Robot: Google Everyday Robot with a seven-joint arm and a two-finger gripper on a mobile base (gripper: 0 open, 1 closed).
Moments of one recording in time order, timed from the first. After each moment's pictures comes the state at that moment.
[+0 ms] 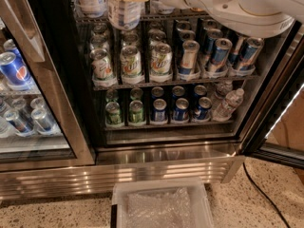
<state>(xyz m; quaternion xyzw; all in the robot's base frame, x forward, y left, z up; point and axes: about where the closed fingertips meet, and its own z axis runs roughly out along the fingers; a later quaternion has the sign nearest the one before) 0.603 0.032 1.120 -0.35 0.64 0.20 0.66</state>
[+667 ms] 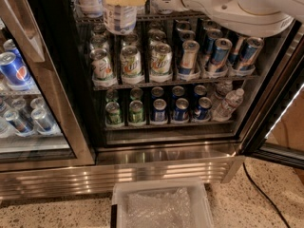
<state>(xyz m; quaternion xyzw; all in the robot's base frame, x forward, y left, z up) 0.592 0.041 1.115 -0.37 0.63 0.22 0.64</state>
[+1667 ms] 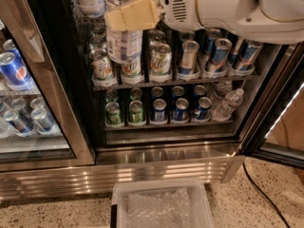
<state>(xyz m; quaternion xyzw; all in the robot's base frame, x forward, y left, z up) 0.542 0.032 1.078 -0.39 0.68 0.28 0.56</state>
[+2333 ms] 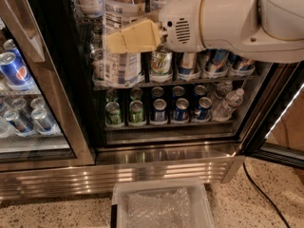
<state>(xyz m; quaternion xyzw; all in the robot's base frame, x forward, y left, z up) 0.506 0.040 1.046 -0.39 0.69 0.34 0.50</state>
